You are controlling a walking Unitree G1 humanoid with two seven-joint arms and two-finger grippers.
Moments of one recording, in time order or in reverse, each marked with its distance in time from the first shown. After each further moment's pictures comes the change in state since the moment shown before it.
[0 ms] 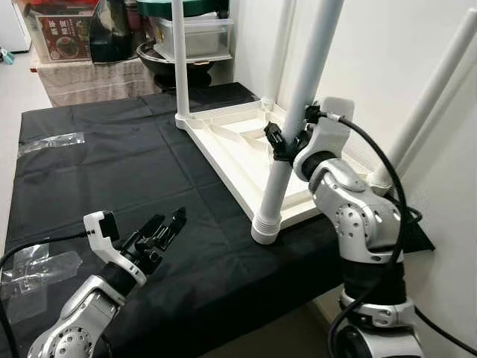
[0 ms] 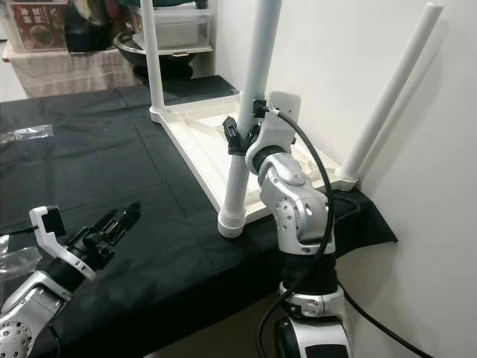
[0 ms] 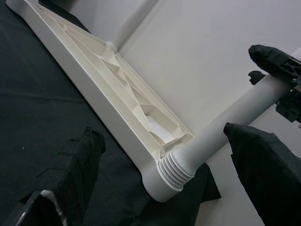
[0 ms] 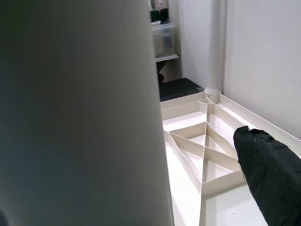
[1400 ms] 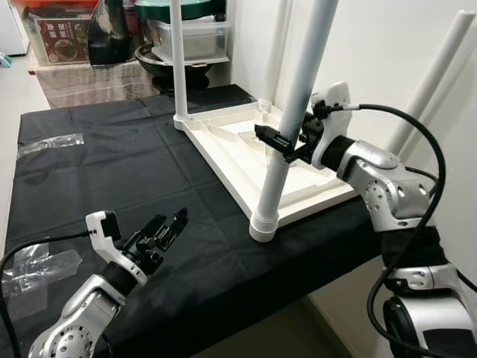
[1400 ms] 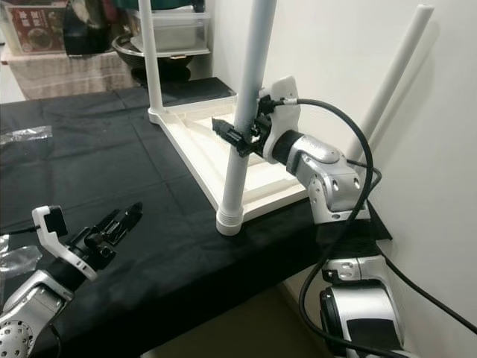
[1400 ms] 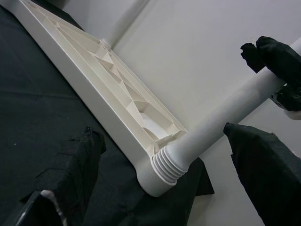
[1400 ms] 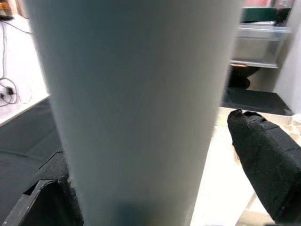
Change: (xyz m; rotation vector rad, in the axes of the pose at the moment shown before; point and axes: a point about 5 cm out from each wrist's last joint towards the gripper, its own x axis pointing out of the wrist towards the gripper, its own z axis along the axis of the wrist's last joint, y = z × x) left arm 0.001 0.001 -0.001 -0.001 0.011 -0.013; right arm 0.021 -0.027 0.007 -0.177 0.005 0.578
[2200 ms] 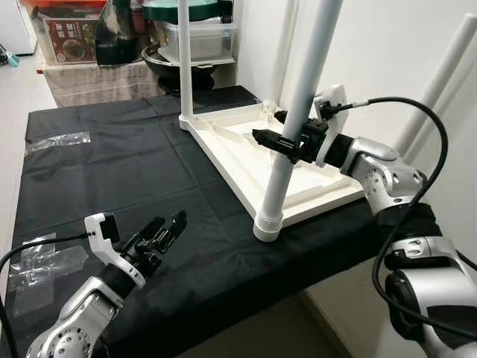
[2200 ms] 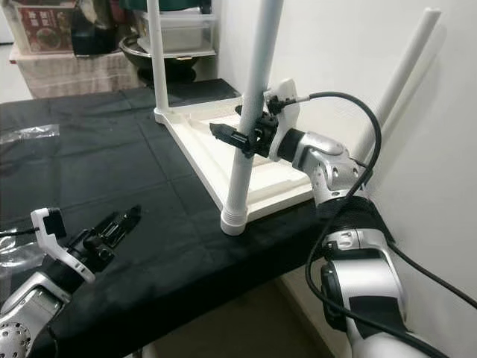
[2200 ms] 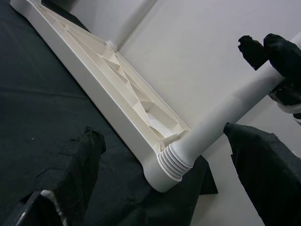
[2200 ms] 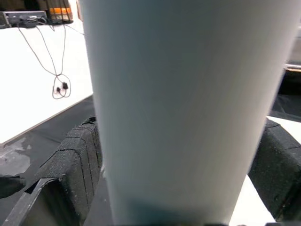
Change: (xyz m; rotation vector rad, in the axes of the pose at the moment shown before) left arm -0.003 0.002 -0.001 0.006 0.010 0.010; right arm 0.006 -0.020 -0.006 0.037 -0.017 0.186
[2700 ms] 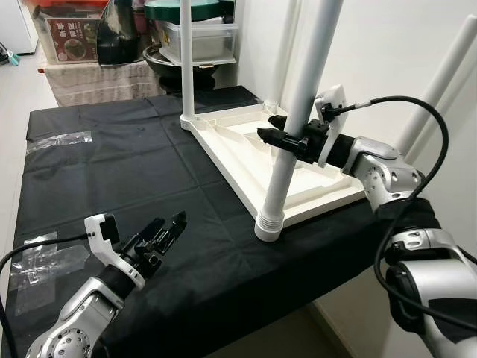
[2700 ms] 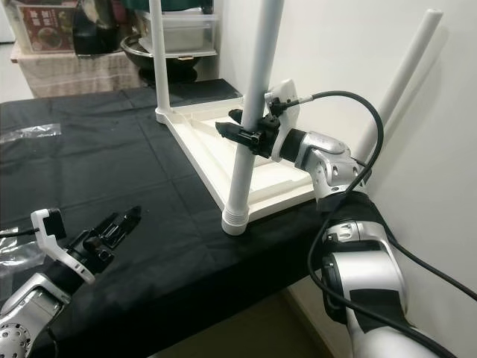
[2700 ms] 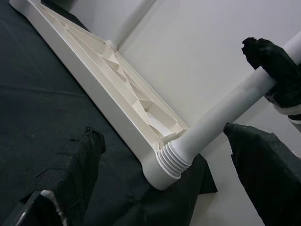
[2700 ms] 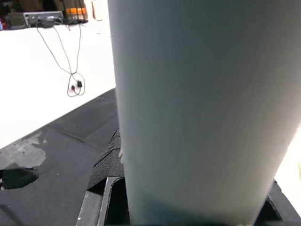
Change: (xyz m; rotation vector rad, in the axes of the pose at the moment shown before) left arm -0.001 0.000 -0.001 -0.002 0.004 0.001; right arm -0.003 -0.008 -0.007 0.022 0.010 0.036
